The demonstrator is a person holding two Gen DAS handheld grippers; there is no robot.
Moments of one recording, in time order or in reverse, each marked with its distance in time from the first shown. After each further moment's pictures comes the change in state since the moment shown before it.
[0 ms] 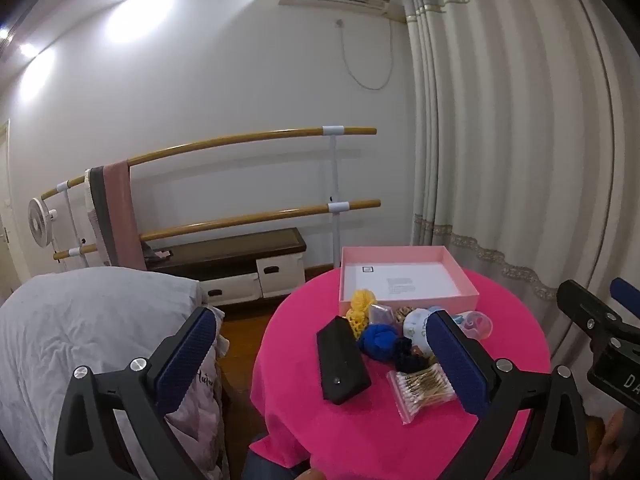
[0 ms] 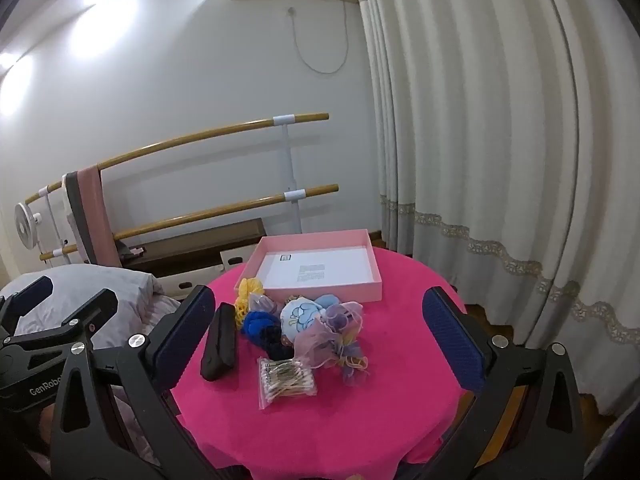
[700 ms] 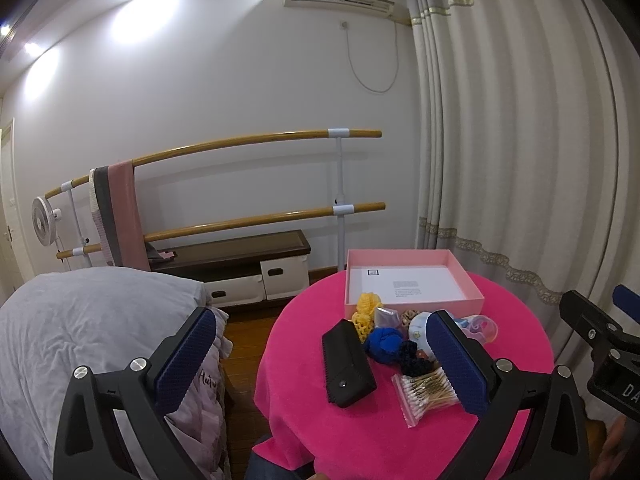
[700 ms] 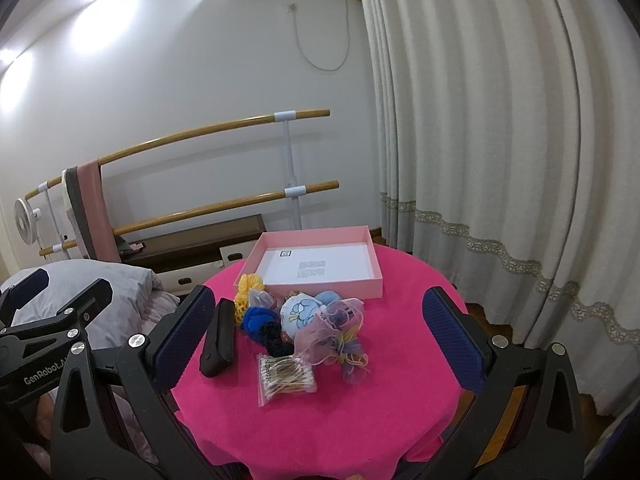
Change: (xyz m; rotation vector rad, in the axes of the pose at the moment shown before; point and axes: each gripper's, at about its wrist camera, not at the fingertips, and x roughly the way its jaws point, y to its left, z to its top) left arm 0.015 0.004 -0.005 0.005 -0.002 0.011; right arm -0.002 -0.007 0.003 0.002 0.018 0.006
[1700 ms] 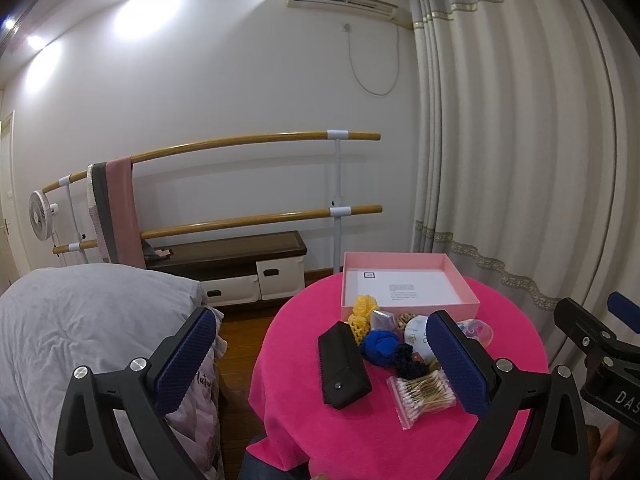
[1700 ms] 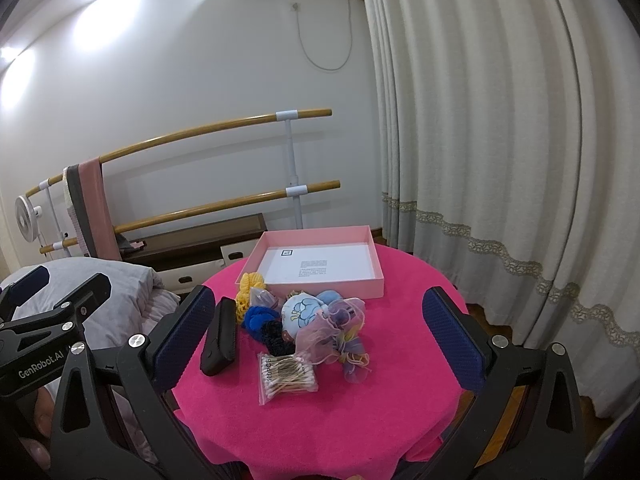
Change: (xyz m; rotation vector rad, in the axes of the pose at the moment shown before) left arm -0.005 0.001 0.005 -0.017 -0.002 -0.011; right arm 0.001 0.002 0.000 -0.005 0.005 -0.001
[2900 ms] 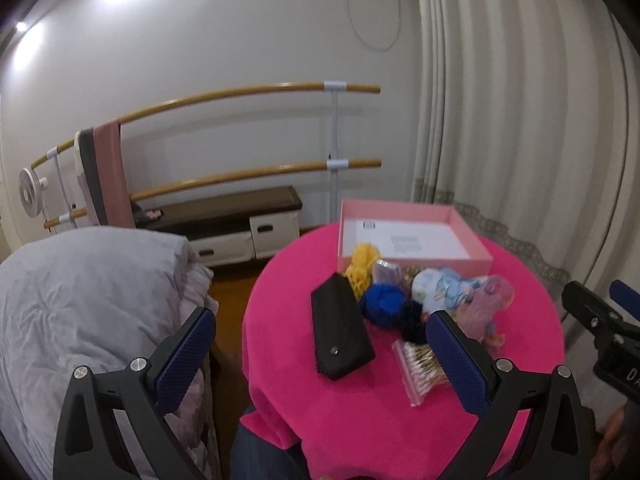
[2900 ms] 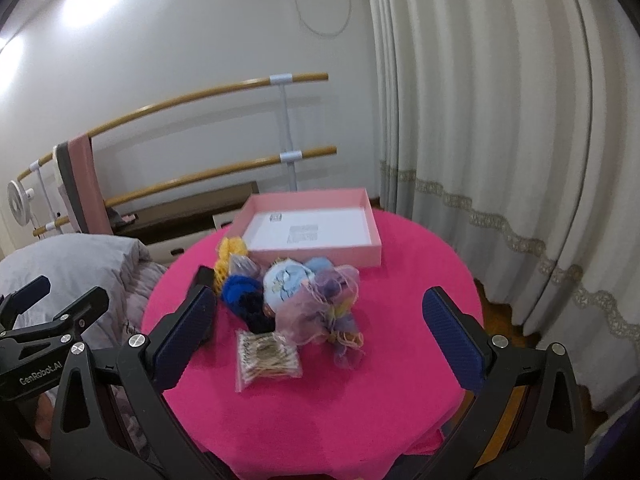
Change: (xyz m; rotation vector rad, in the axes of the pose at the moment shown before) left arm 0.065 -0.002 -0.016 -0.003 0.174 -0.007; right arm 0.059 -0.017 -0.025 -0.009 0.133 -0.007
